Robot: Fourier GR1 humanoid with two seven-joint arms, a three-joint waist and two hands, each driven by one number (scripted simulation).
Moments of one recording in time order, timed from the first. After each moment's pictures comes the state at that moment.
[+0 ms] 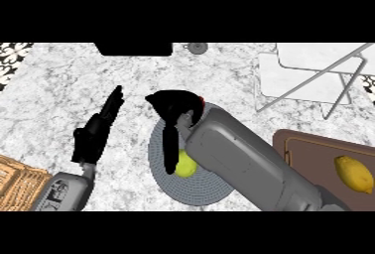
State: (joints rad) left arm -0.22 0.24 -0.20 -1.40 0.04 0.14 0.01; right arm -0.99 -0.01 0.57 -1.15 0.11 0.49 0.91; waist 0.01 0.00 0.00
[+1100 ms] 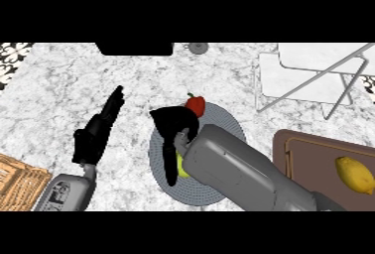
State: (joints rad) left arm -0.20 0.19 -0.15 -1.42 -0.02 0.09 0.02; right arm -0.94 0.00 0.71 -1.13 0.12 0.42 0.93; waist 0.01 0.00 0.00
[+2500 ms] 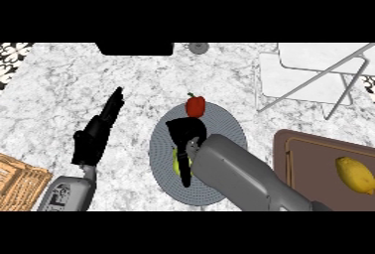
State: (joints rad) left arm -0.19 0.14 -0.10 -1.43 -0.08 0.04 0.02; right arm -0.85 0.00 0.77 -0.98 0.25 0.40 0.80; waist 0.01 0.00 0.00
